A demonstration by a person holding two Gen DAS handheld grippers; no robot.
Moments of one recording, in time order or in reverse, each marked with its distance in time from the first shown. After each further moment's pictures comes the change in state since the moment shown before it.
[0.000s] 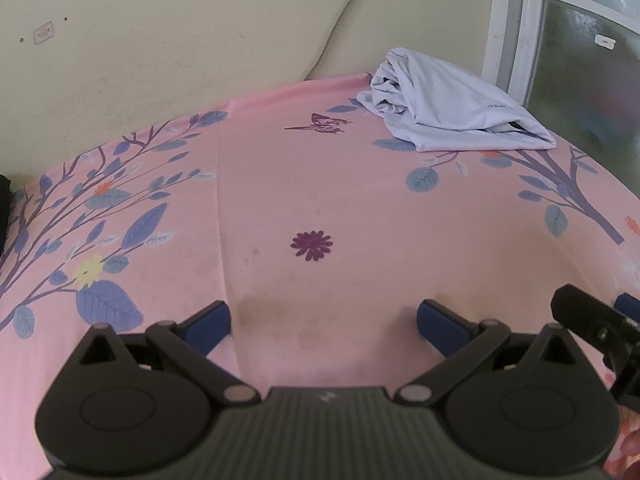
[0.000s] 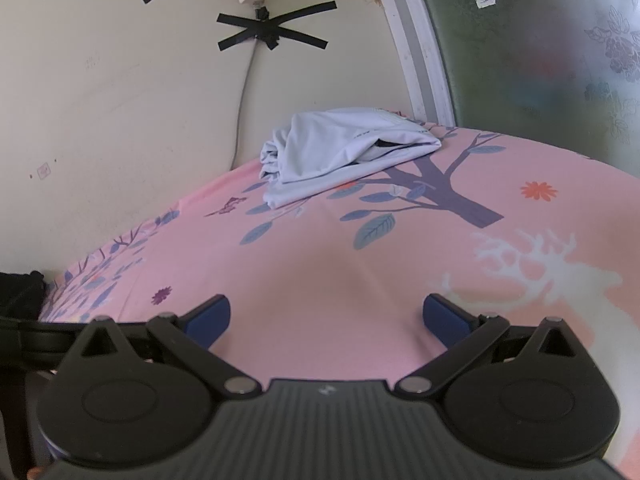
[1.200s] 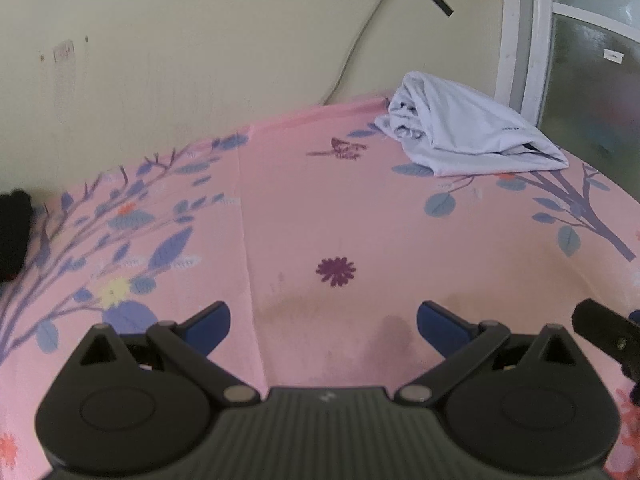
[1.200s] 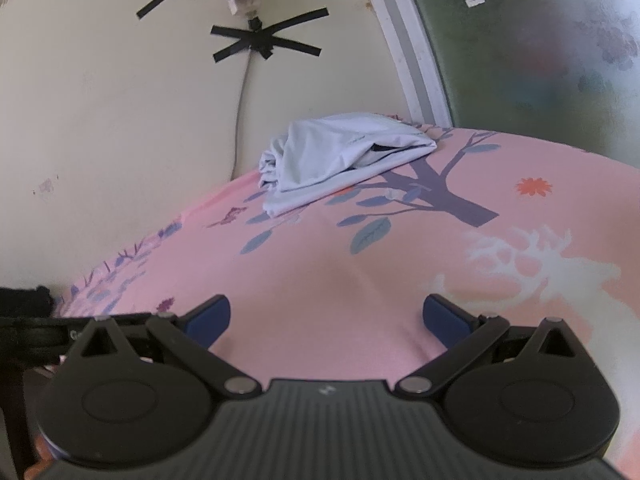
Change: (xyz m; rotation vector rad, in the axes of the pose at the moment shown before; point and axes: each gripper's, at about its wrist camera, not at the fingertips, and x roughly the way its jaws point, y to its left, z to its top) left arm -0.007 0.004 0.003 -0.013 -0.056 0.052; right arm -0.001 -0.011 0.000 0.050 -0.025 0.027
